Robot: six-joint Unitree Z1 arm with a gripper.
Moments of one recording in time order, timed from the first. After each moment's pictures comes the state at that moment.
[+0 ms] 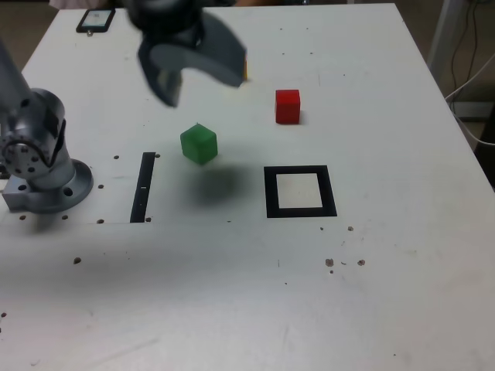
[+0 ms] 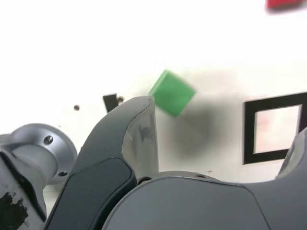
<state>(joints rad) 0.11 1.48 -1.14 1.17 0.22 0.22</state>
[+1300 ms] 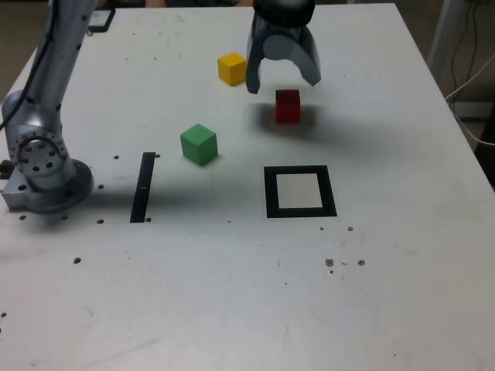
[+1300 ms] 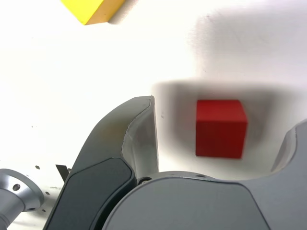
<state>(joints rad) 0.42 2.14 -1.71 1.31 0.18 0.46</state>
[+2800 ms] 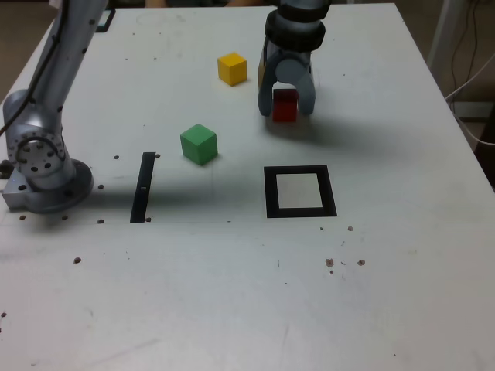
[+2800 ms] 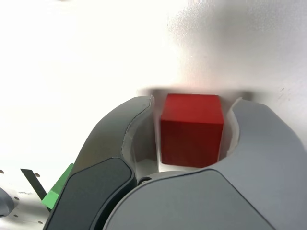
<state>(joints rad) 0.39 2.18 -1.67 1.22 0.13 0.41</state>
